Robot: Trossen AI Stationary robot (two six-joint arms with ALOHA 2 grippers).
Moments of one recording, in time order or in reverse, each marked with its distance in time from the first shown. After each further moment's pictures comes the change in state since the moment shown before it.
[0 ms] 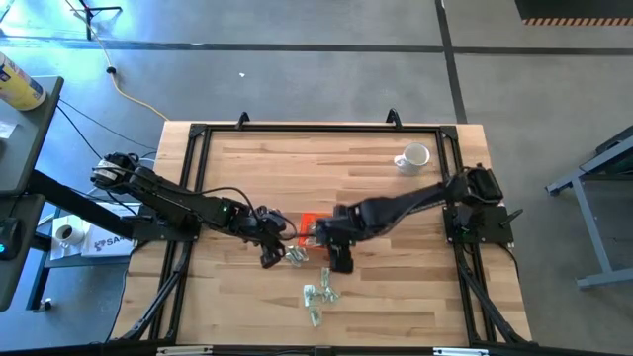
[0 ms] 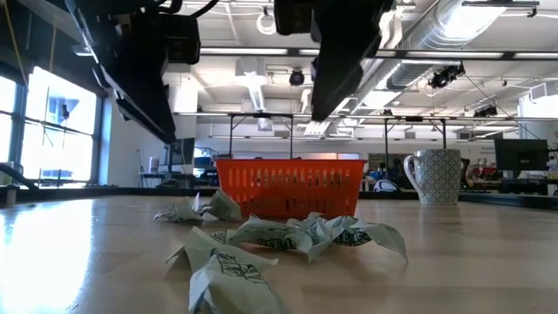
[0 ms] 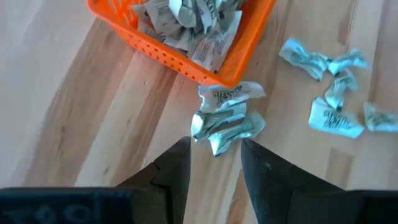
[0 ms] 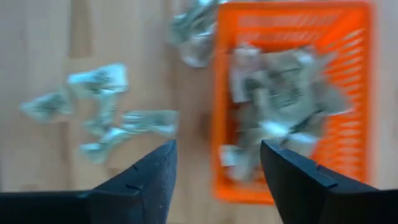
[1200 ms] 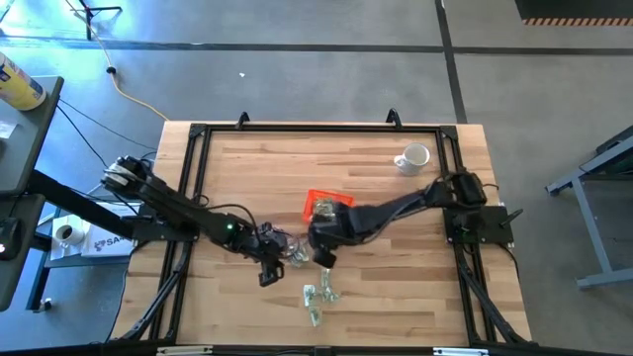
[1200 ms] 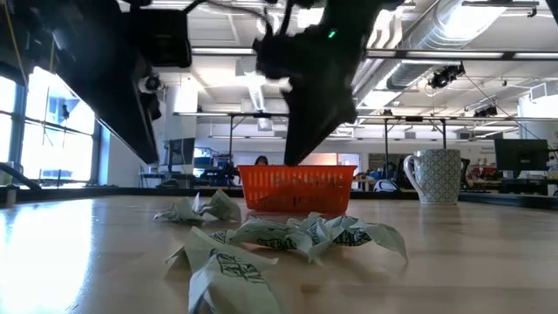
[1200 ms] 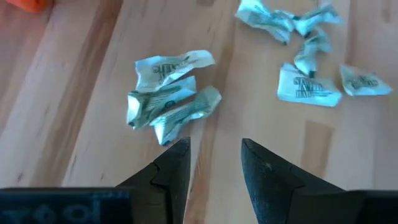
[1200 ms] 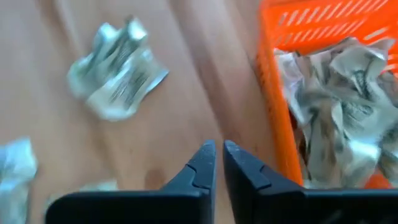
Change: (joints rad) left arm -0.125 0.121 0.002 0.111 0.013 -0.012; right arm -0.008 0.116 -0.022 0.116 0.235 0.203
